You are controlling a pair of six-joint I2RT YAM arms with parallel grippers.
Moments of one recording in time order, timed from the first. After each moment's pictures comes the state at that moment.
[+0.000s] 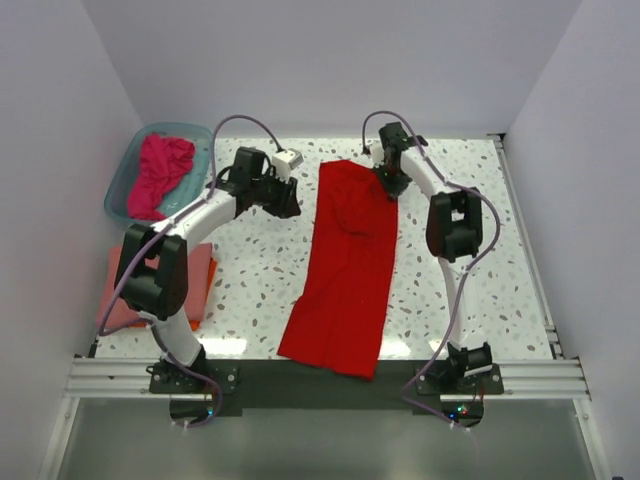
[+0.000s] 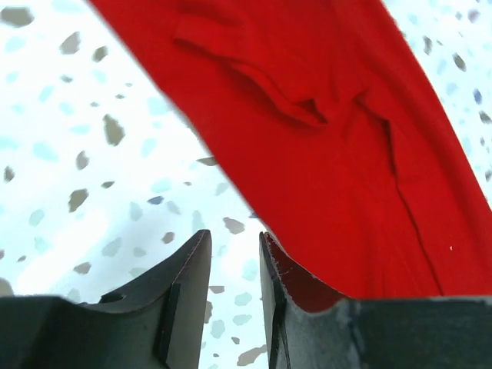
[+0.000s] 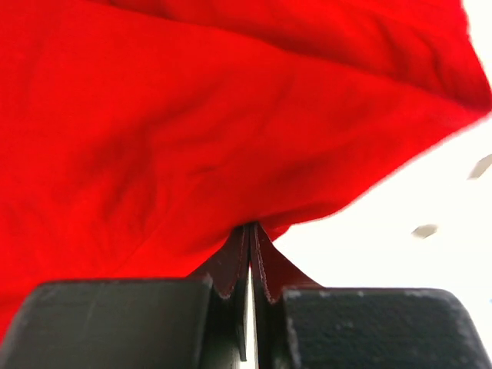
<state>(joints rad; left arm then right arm) -0.36 1.75 1.28 -0.30 0.49 0.08 0.23 2.43 2.13 -0.97 0.04 -0.30</state>
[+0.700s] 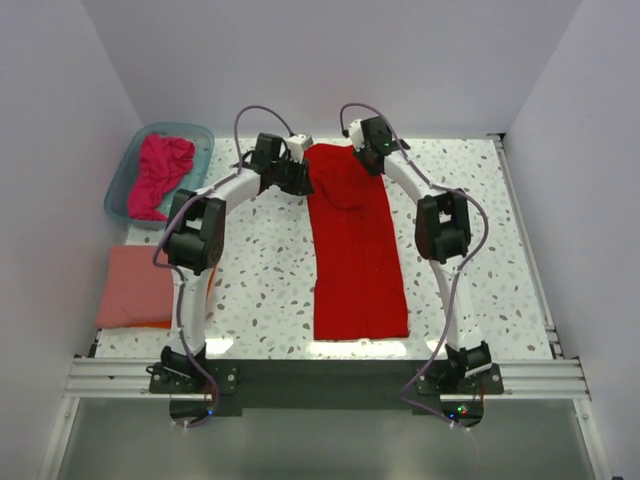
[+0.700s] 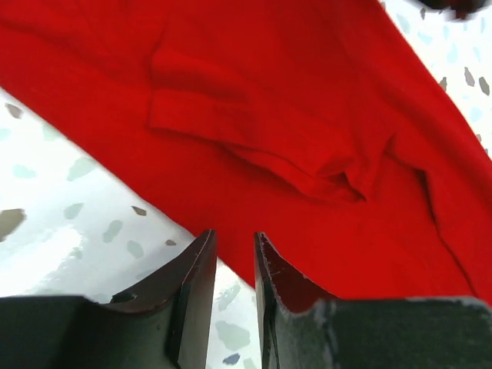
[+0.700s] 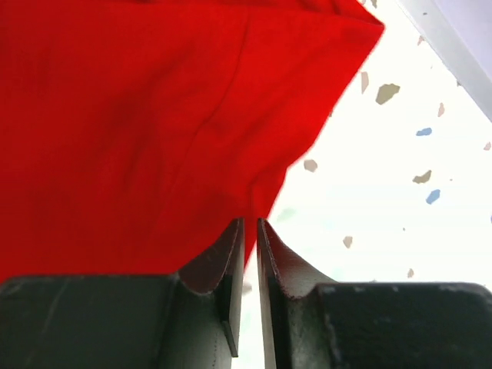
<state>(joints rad) -0.31 2.23 1.69 -0.19 0.49 -0.03 0.33 2.53 2.24 -0.55 0.21 -0.42</state>
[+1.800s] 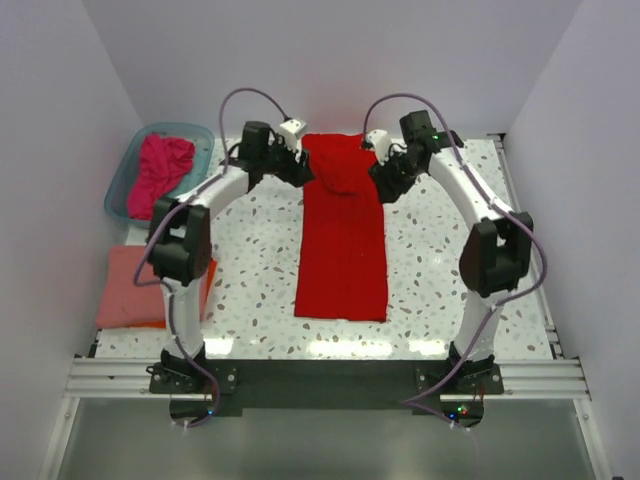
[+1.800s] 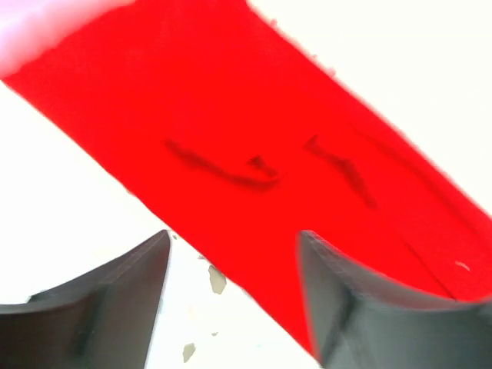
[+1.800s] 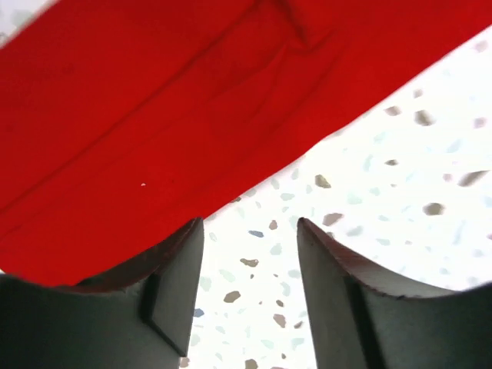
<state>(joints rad) -0.29 2.15 1.65 -0.10 0.52 0.07 0.26 2.00 1.85 -1.01 -0.34 -0.54</state>
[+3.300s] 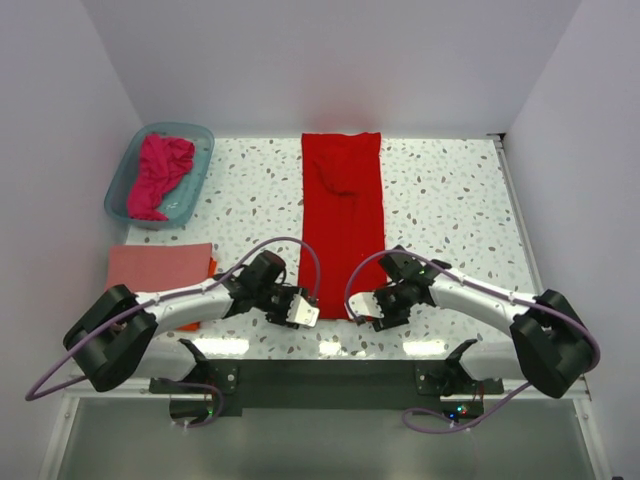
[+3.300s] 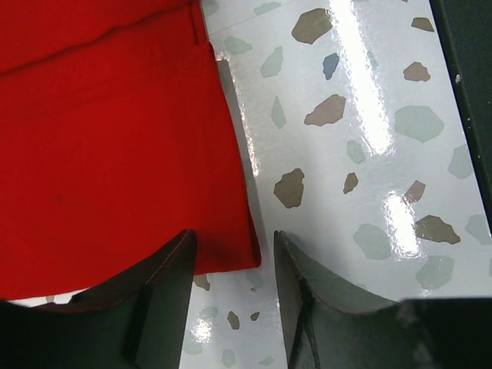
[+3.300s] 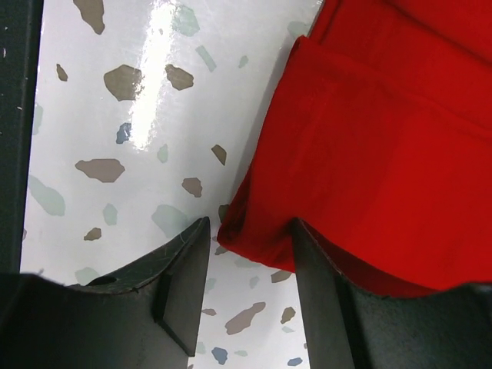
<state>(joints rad) -0.75 1.32 0.50 -0.16 0.54 1.00 0.67 1.29 0.61 -0.63 -0.41 -1.19</state>
